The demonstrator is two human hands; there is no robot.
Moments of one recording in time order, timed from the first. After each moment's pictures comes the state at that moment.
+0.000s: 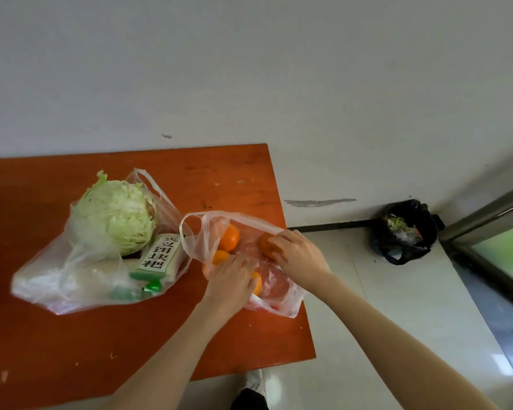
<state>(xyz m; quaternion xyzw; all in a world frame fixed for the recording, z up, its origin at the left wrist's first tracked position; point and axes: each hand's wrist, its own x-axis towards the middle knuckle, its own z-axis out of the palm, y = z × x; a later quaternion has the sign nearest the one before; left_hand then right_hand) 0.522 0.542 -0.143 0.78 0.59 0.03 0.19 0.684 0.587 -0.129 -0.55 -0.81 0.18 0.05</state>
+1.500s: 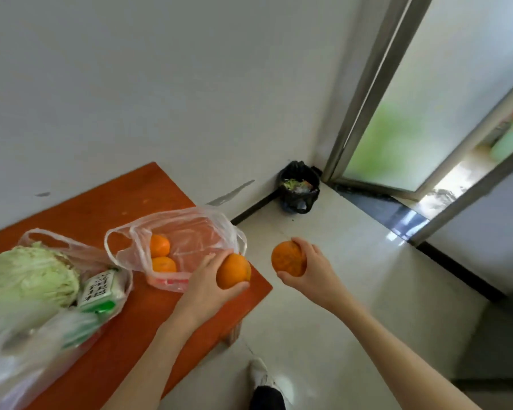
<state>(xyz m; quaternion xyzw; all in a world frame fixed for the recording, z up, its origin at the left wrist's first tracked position) 0.525 0.464 -0.093 0.81 0.41 0.13 0.40 0.718 0.362 -0.087 -0.81 -0.45 0.26 0.28</state>
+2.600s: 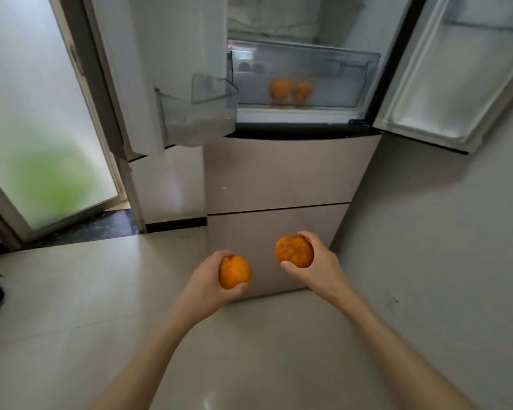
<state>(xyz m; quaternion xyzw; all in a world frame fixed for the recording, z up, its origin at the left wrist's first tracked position) 0.813 -0.149 -0.031 0.90 -0.12 -0.05 0.41 0.800 -0.368 0.009 -0.91 0.05 -0.02 0.41</state>
